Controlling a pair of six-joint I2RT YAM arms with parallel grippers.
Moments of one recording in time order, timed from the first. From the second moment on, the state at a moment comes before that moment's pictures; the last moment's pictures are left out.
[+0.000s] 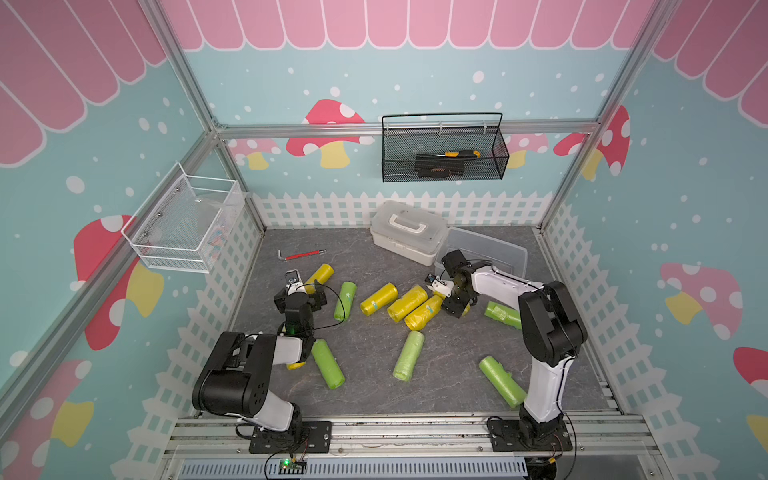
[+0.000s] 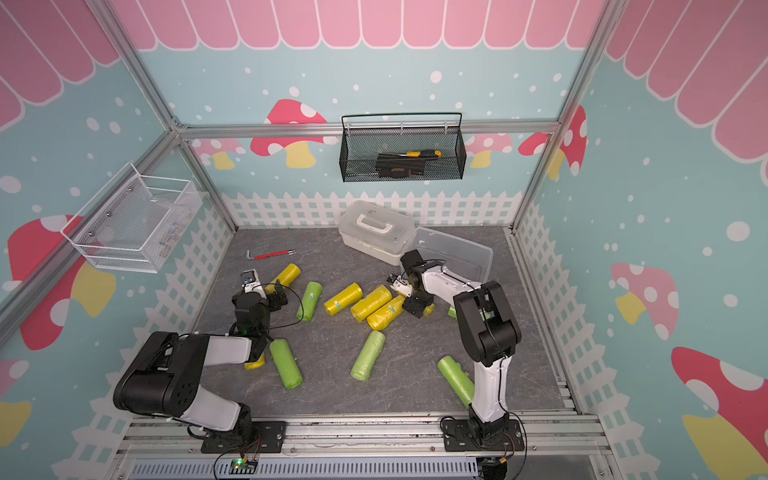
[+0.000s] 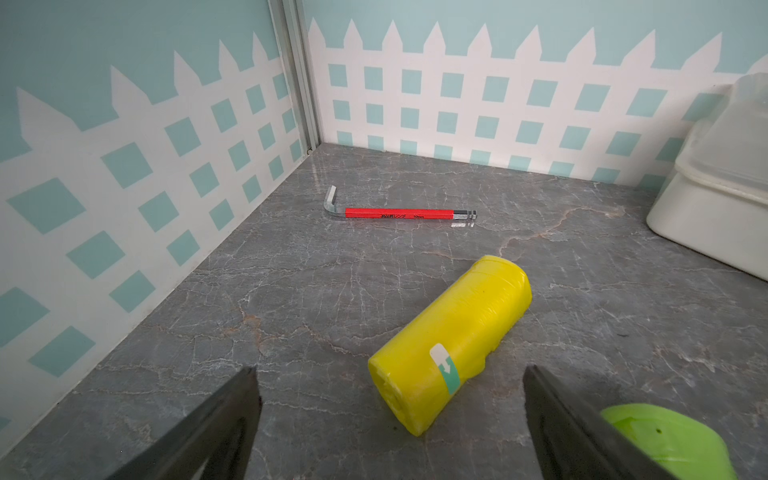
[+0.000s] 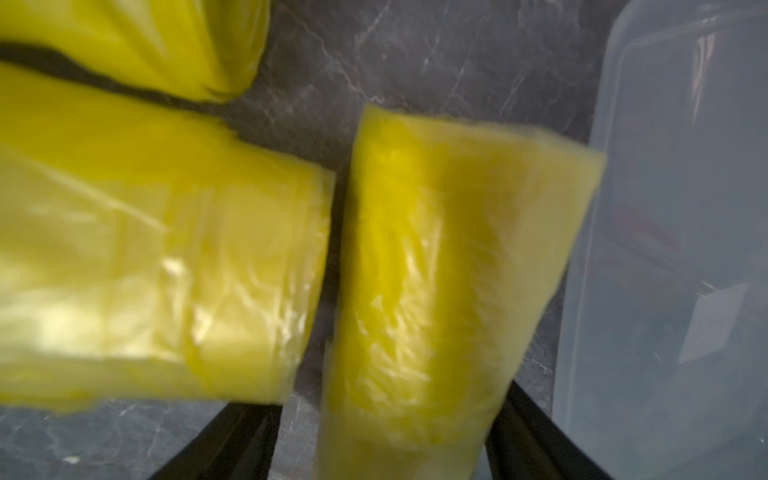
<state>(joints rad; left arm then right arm) -0.07 1.53 0.38 0.87 -0.35 -0.09 0.41 1.94 1.33 -0.72 0.09 -0.61</state>
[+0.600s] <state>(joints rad) -0.07 1.53 0.38 0.87 -0.35 -0.09 0.41 1.97 1.35 -0.72 0.09 -0.59</state>
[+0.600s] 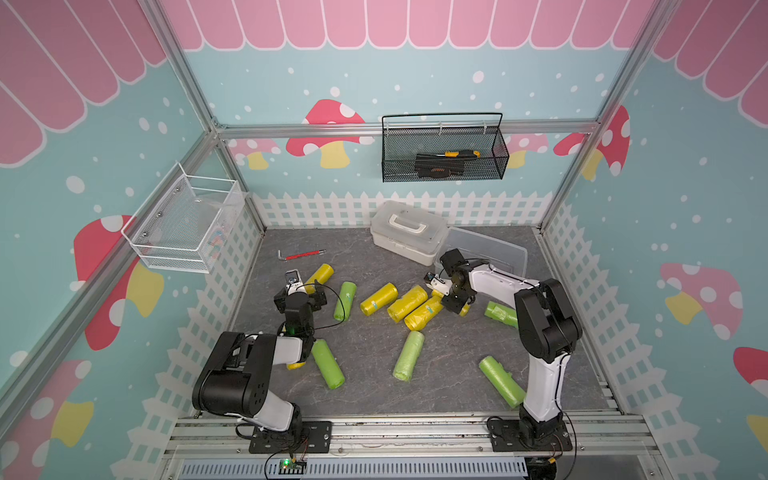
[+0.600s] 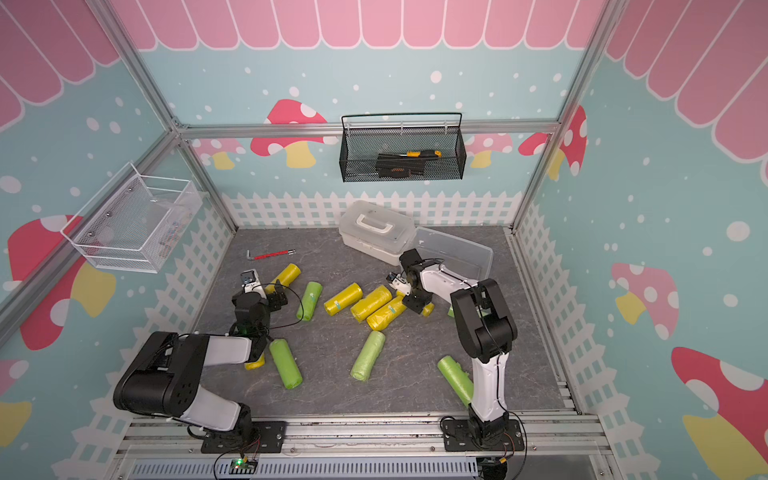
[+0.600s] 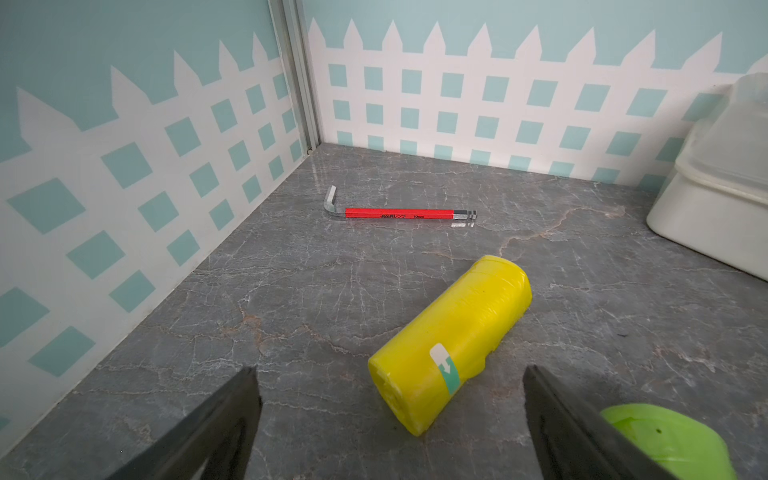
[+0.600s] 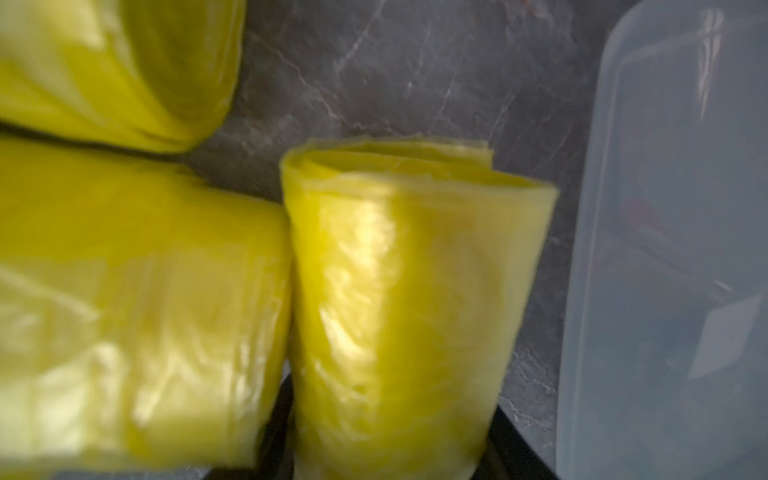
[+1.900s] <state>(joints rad) -0.07 1.53 0.38 0.87 -0.36 -0.09 0.14 1.96 1.80 -0.80 -0.17 -0.18</state>
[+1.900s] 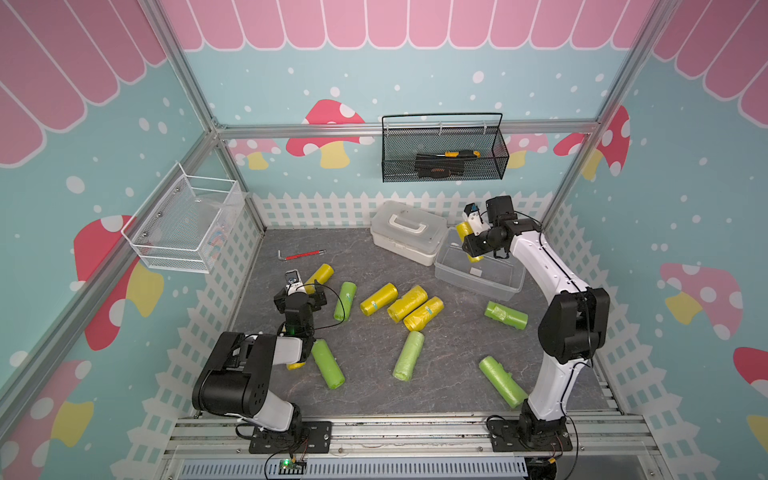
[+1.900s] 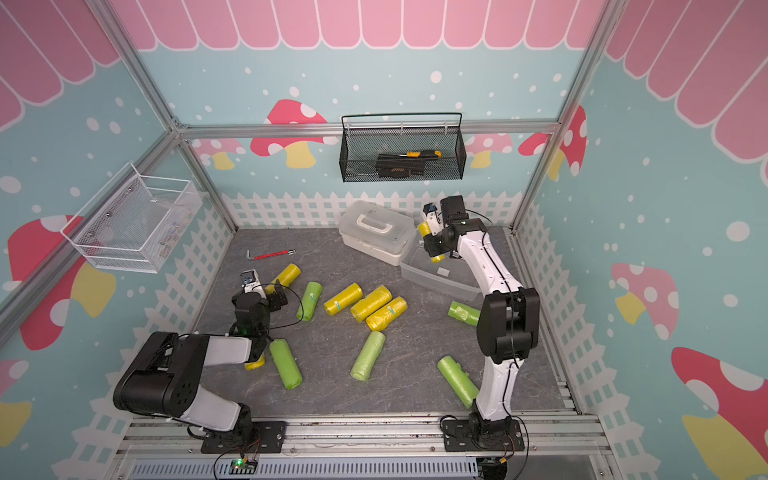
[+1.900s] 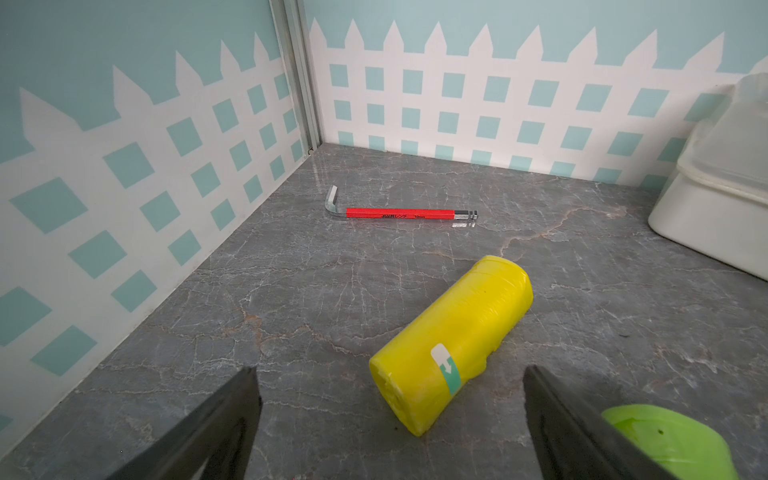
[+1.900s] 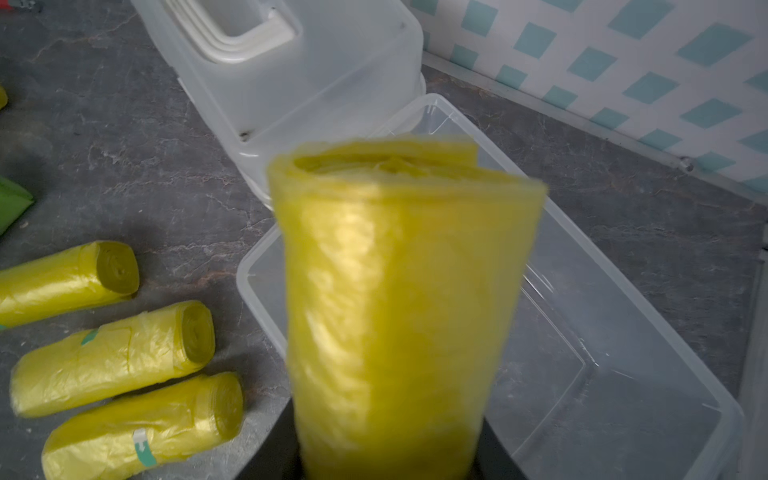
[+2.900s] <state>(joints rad) -0.07 1.53 0.38 0.87 -0.36 -0.09 0.09 2.19 1.70 -0.73 -0.47 0.13</state>
